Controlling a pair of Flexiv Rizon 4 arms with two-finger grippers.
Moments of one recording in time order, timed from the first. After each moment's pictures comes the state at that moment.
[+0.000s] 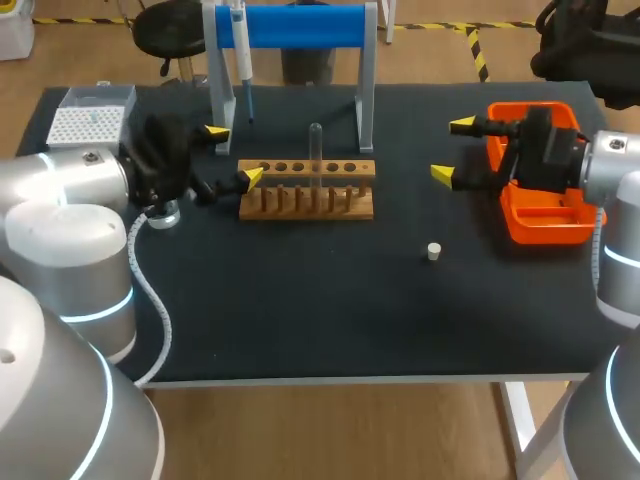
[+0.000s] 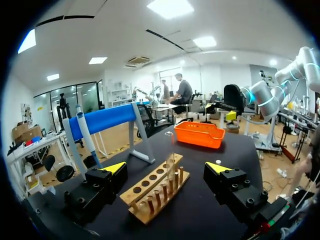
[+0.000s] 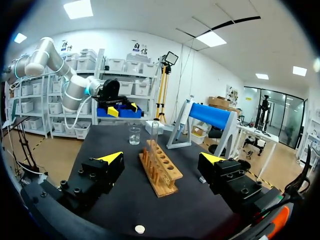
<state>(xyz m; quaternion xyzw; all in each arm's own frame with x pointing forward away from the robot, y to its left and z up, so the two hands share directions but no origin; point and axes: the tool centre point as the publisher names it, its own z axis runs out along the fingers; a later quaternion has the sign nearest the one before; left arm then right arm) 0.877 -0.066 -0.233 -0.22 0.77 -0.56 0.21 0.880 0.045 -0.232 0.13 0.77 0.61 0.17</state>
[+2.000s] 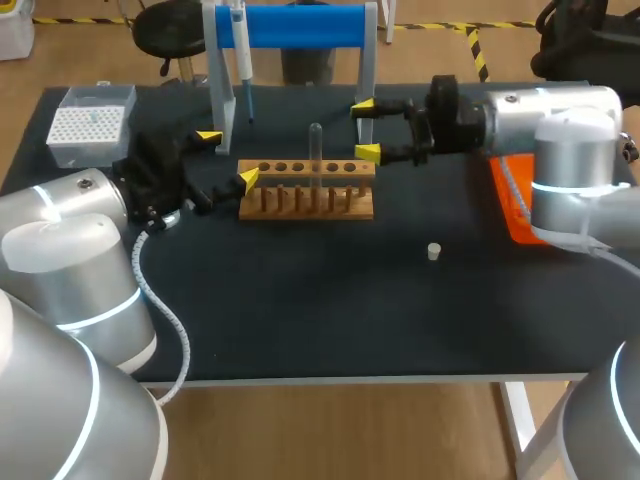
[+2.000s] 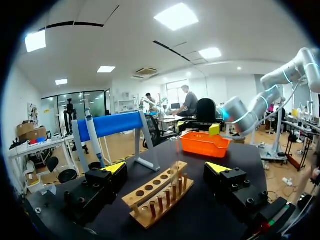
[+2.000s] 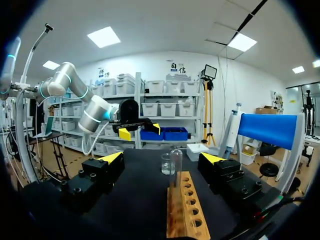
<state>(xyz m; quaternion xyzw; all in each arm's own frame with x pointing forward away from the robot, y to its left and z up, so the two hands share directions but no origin) 0.875 -0.059 -0.233 -0.24 0.73 -0.60 0.24 0.925 0.180 -0.237 -0.01 0.71 0.70 -0.02</state>
